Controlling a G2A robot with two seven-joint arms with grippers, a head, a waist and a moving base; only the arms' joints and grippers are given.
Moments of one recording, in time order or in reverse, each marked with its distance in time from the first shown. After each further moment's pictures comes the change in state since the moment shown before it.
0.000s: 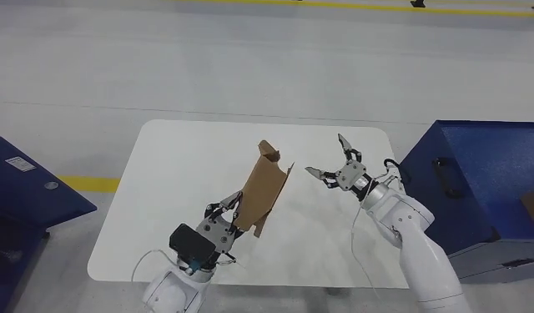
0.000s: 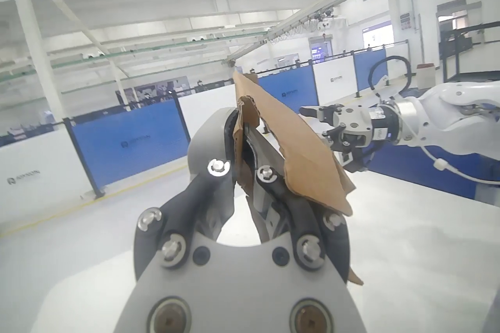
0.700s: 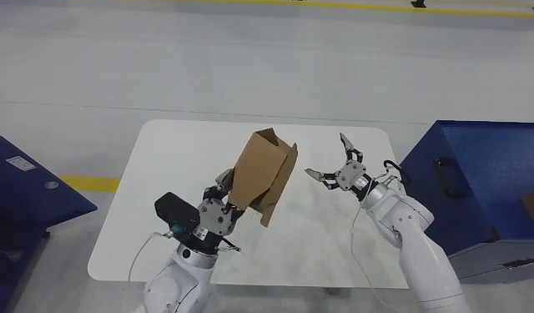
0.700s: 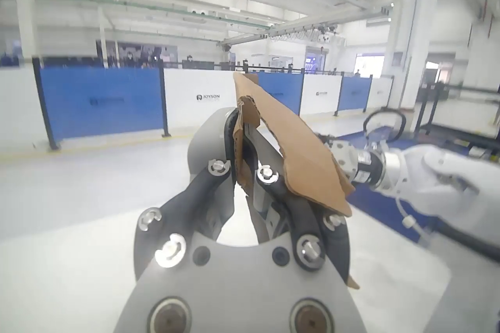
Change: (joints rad) left arm -0.065 -0.039 0.019 -0.102 -0.450 0.053 -0.257; right arm 0.000 0.000 0.000 0.000 0.002 0.000 0.000
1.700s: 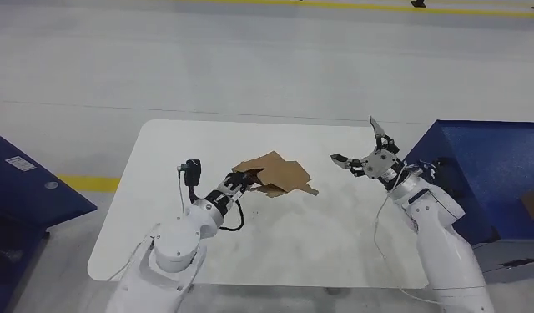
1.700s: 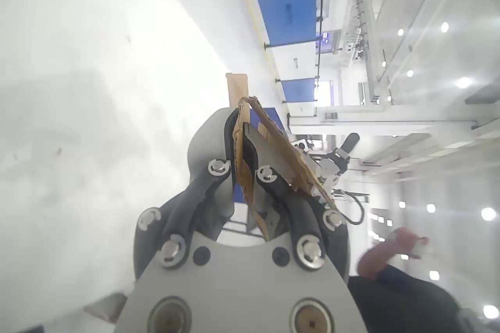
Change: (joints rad) left arm -0.217 -0.080 -0.094 0.153 -1.212 0.555 -0.561; right arm 0.041 0.046 0.132 0.047 -0.431 -0.110 0.415
